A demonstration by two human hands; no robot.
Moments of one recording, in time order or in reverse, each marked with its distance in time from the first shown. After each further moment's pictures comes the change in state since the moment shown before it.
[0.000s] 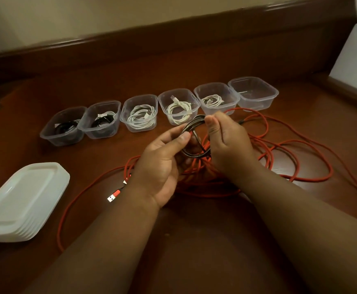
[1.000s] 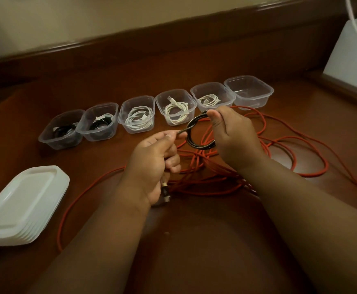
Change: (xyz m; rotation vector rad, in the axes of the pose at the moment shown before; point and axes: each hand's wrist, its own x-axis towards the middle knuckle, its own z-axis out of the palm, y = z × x) left_hand 0.001 0.005 -0.010 0.188 0.061 0.029; right_hand 0.008 0.010 -0.015 -0.177 0.037 0.000
